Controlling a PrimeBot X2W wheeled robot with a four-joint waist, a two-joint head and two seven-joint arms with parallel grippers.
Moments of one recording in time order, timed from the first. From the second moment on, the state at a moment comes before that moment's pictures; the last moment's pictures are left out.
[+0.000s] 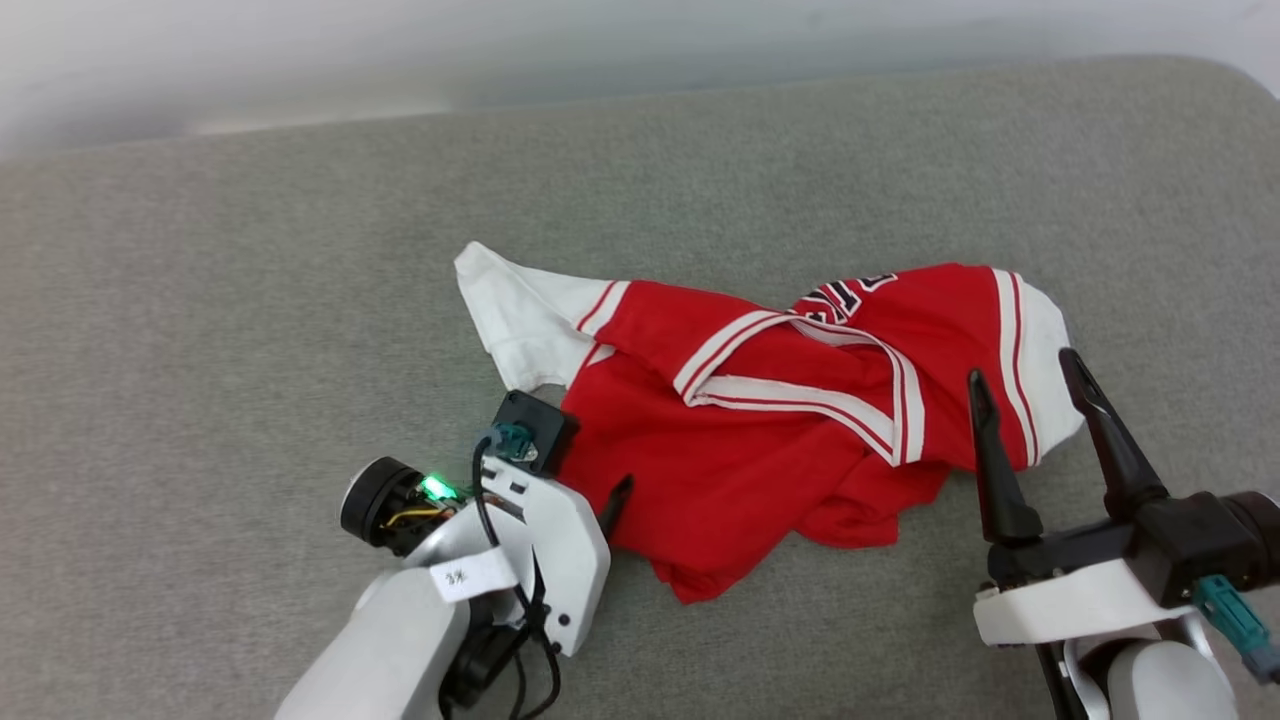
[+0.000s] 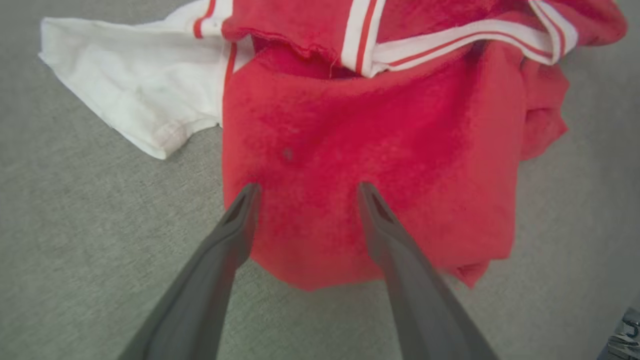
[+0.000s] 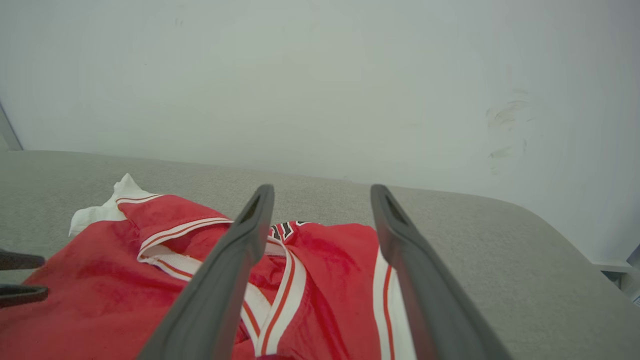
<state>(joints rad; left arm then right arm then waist) -0.36 0.27 -0.53 0.10 -0.39 -0.01 0.45 -0.09 -0.05 0.02 -0.02 -0.01 0.13 -0.26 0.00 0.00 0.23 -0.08</state>
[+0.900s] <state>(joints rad) -0.41 0.29 -0.64 0.28 -0.42 -0.10 0.54 -0.11 -0.05 0.04 0.00 -0.01 0.13 -0.26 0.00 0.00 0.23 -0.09</state>
